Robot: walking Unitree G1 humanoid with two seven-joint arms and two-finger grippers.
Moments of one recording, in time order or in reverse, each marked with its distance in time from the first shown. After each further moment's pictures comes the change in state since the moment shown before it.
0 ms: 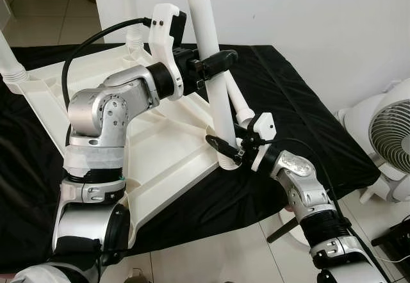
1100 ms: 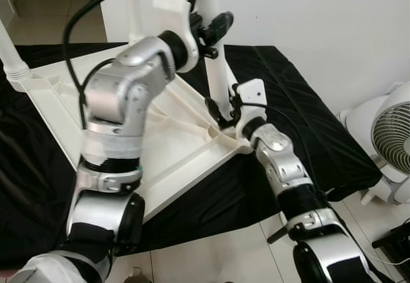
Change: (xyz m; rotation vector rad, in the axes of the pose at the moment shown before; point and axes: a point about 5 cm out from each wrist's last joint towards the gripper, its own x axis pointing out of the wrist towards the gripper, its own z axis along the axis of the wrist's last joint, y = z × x) left arm 0.033 -0.022 0.031 0.287 -0.142 0.388; right arm 0.059 -0.025 0.032 -0.120 0.043 -0.582
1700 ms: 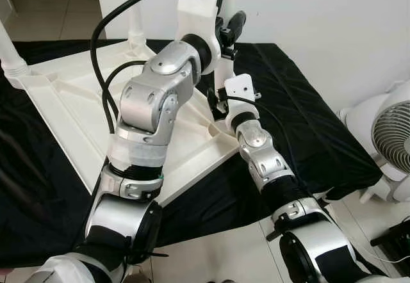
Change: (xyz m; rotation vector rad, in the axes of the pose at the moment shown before) left arm 0.005 -0.016 -0.002 -0.001 -0.010 0.037; right arm 0.011 0.012 -0.002 -0.120 -0.006 -0.172
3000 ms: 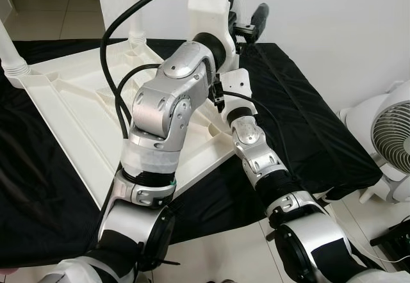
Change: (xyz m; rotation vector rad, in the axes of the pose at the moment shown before) left arm -0.001 -0.021 0.007 -0.128 -0.084 -0.074; right arm 0.007 0.002 0.008 0.054 -0.044 -0.047
